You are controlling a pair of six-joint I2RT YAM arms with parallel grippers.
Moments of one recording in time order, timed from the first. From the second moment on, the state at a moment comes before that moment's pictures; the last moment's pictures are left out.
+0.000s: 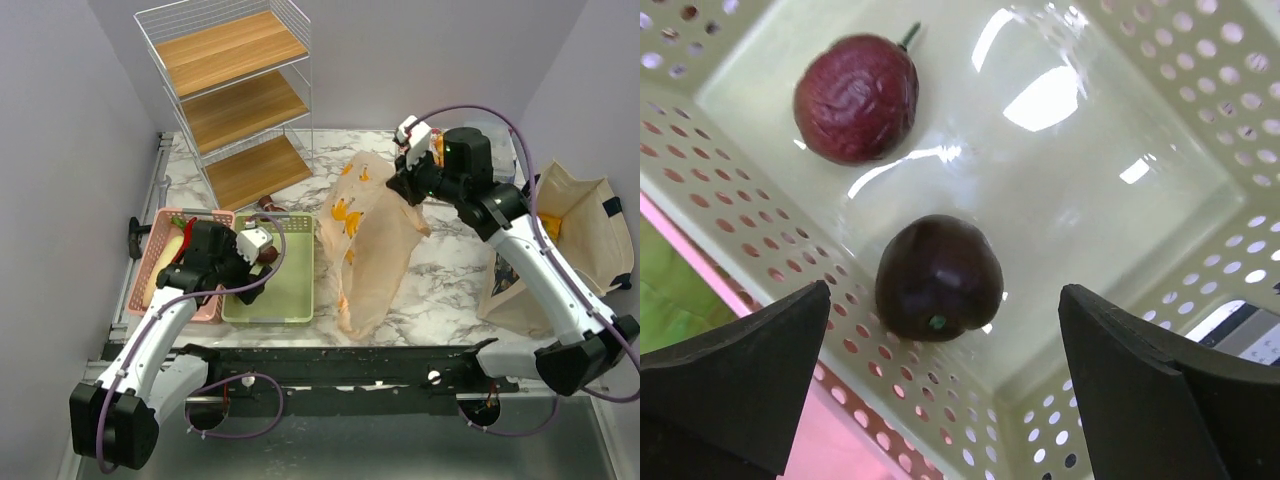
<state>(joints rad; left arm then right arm) -0.23 0.92 0.65 -0.63 0.35 0.43 0.46 1.26 1.41 -0.60 -0.26 -0.23</state>
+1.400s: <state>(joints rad) -0.26 0.89 0.97 -0.68 0.42 0.47 0.22 1.10 1.52 -1.21 0.49 -0.30</state>
